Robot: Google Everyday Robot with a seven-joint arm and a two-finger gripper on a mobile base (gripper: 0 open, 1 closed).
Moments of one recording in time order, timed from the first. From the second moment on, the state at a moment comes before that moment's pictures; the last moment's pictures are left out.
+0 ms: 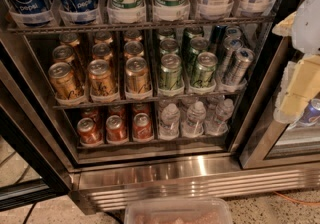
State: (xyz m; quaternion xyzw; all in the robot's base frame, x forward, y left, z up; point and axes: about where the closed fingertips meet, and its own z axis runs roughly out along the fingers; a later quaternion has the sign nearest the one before) arm 0.438 -0.217 0.976 -0.60 0.78 -0.03 0.16
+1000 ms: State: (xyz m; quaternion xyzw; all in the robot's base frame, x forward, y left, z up) arm 0.418 -0.169 0.908 -0.59 0.78 0.01 0.21
